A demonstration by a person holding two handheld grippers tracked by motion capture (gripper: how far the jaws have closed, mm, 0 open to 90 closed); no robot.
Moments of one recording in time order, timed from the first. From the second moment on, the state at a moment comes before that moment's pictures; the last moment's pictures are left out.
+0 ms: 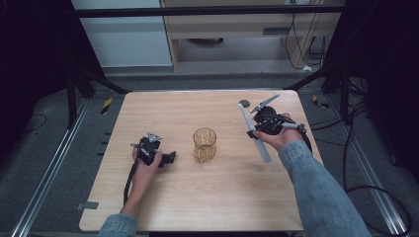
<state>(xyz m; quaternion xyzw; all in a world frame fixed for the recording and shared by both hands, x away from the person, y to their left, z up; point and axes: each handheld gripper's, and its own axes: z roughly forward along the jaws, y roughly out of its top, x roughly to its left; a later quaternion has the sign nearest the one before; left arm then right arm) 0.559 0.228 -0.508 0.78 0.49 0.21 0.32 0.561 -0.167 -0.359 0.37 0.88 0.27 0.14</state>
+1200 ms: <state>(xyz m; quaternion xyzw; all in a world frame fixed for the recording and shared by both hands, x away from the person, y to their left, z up) 0.560 0.228 -0.508 0.78 0.49 0.21 0.32 0.583 -0.133 -0.359 0.39 0.82 0.36 0.20</state>
